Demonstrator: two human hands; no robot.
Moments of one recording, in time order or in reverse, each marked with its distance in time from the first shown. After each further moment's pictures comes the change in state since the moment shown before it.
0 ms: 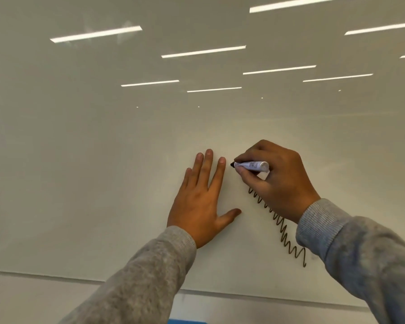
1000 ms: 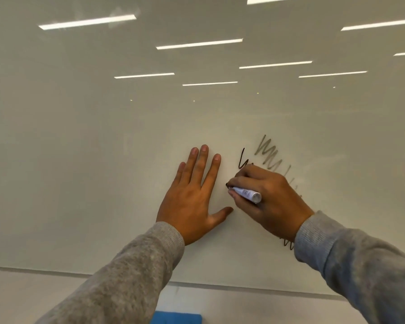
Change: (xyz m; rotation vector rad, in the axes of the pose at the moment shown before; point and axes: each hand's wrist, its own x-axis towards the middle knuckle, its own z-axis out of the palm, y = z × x) left_hand -0.007 -0.010 0.007 0.082 0.002 0.060; right_hand -0.037 0.004 0.016 -0.091 -0.236 -0.169
